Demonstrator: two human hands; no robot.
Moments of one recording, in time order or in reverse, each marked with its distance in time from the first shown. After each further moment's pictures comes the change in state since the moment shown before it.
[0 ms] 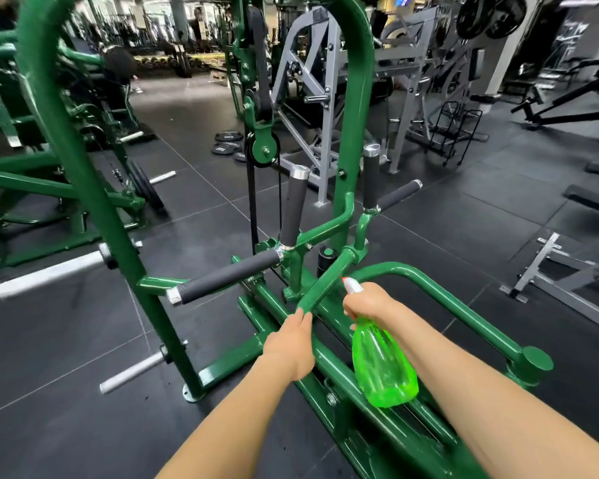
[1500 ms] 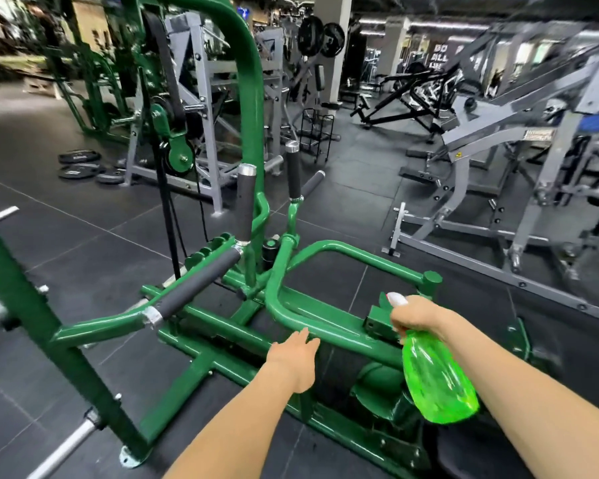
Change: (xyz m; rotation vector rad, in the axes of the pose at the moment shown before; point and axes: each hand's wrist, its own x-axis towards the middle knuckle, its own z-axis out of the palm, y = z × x) left_hand -0.048 -0.021 0.014 0.346 -0.219 0.485; right_hand -0.146 0.068 -0.011 -0.218 0.288 0.412
